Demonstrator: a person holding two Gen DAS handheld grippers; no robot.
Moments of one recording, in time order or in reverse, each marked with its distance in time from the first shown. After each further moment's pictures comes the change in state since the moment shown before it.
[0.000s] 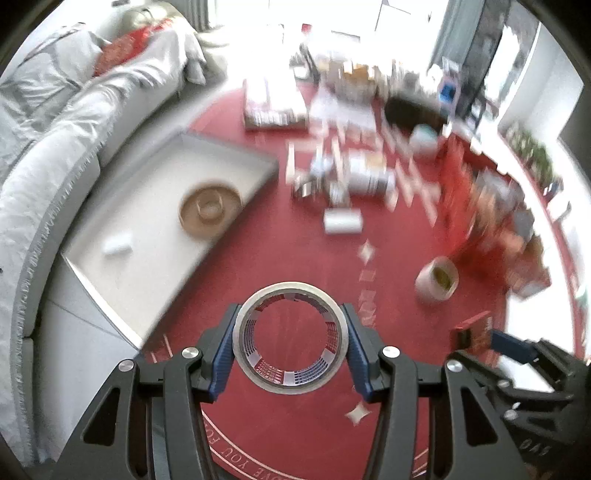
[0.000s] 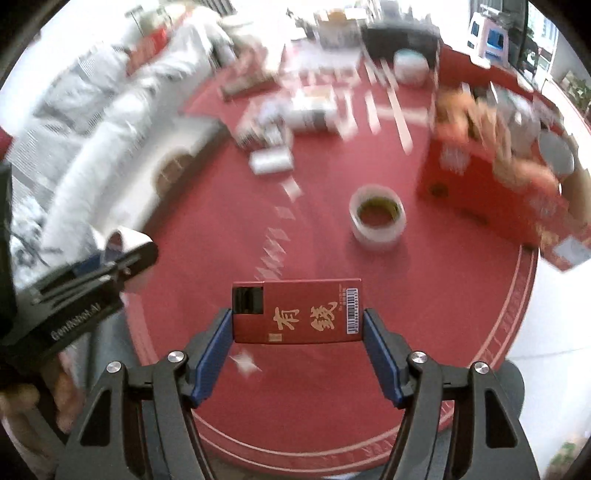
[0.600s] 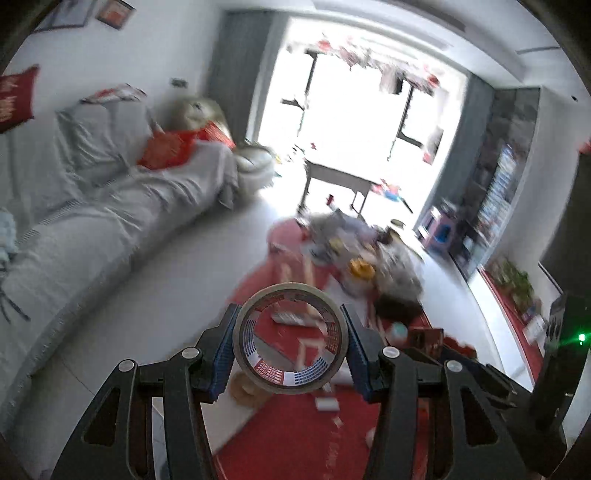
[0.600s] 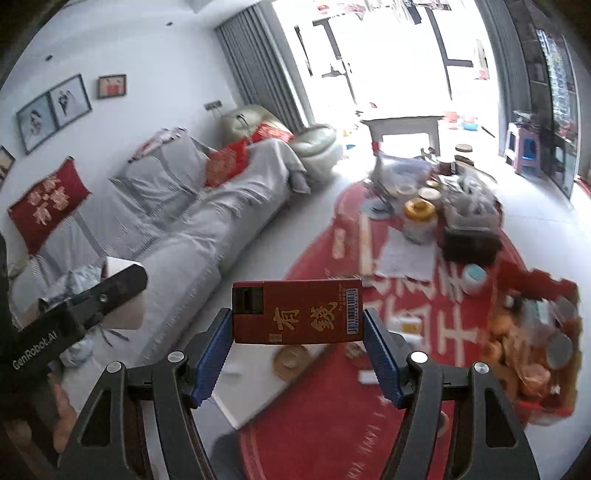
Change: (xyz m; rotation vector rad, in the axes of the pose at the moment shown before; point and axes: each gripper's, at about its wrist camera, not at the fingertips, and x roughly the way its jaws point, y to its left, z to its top) left arm -0.202 0.064 0.123 -0.175 -0.498 0.004; right arm -0.152 0.131 0.132 -0.141 -0.462 0.183
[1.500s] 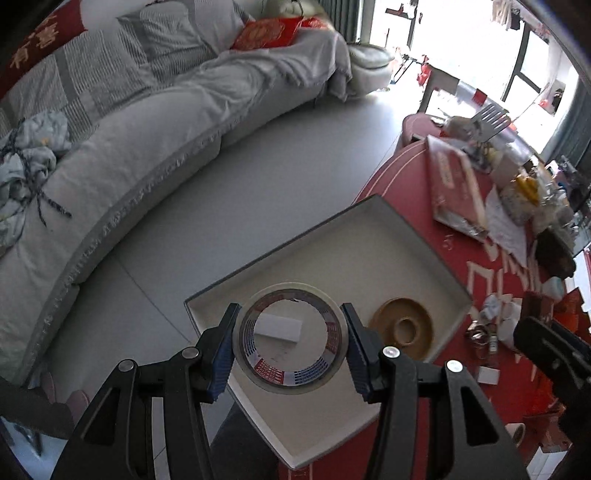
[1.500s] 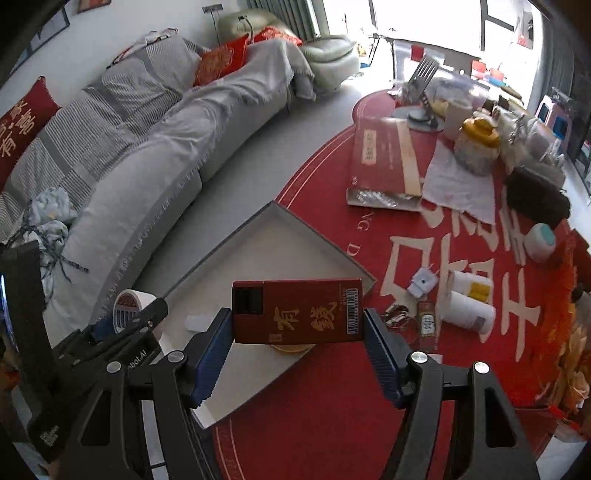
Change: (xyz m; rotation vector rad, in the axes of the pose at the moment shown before) left arm 0.208 0.131 -0.133 -0.116 0.421 0.386; right arm 0.213 0.024 -0.049 -0.090 0.371 -0.069
